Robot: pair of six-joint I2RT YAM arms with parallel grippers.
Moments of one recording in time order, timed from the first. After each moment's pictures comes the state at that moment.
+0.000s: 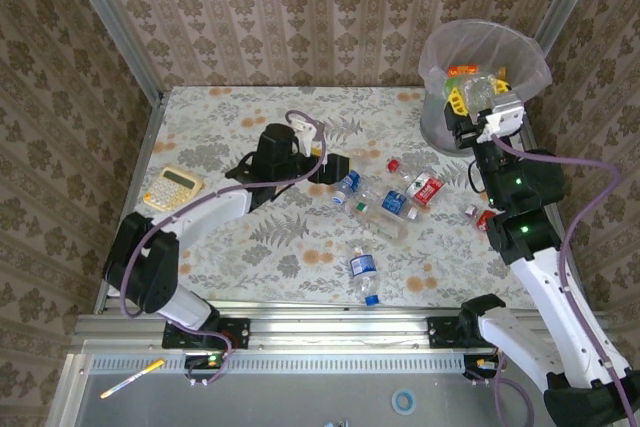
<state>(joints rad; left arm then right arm) -0.65 1.53 1.02 0.04 0.33 -0.35 0.24 0.82 0.92 0.30 0.08 -0.28</state>
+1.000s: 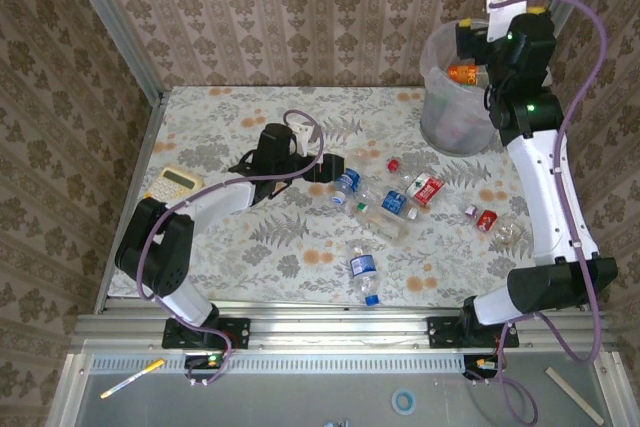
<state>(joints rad) -0.59 1.62 1.03 0.05 0.40 -0.37 0.06 1.46 1.75 -0.36 0.30 -0.27</state>
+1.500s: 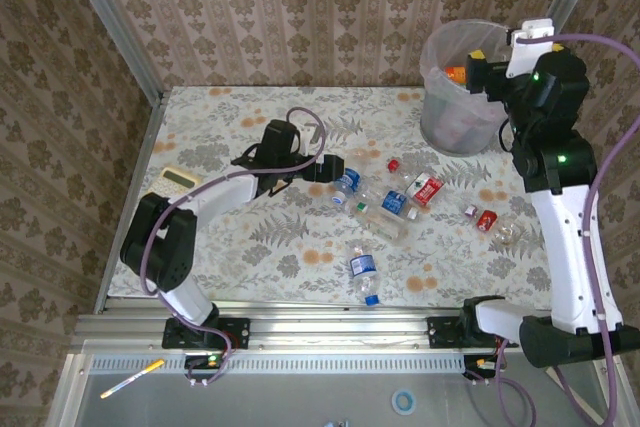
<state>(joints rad) -0.58 1.67 1.11 -0.13 0.38 -0.36 0.06 1.18 1.61 -0.53 0.21 -0.15</state>
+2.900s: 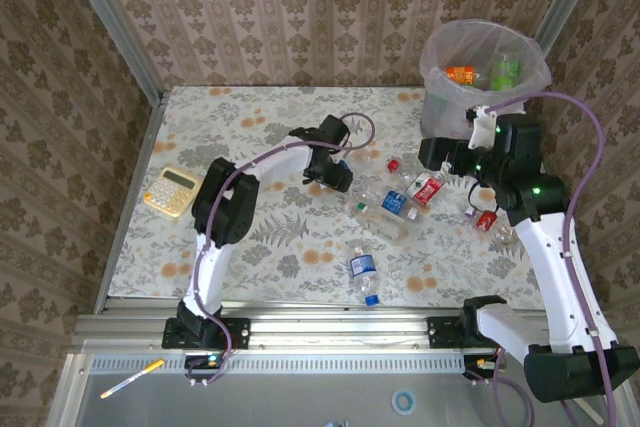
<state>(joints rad) -0.70 2.18 1.71 -0.77 0.03 -0.14 0.06 1.01 1.17 -0.73 -0.29 0.24</state>
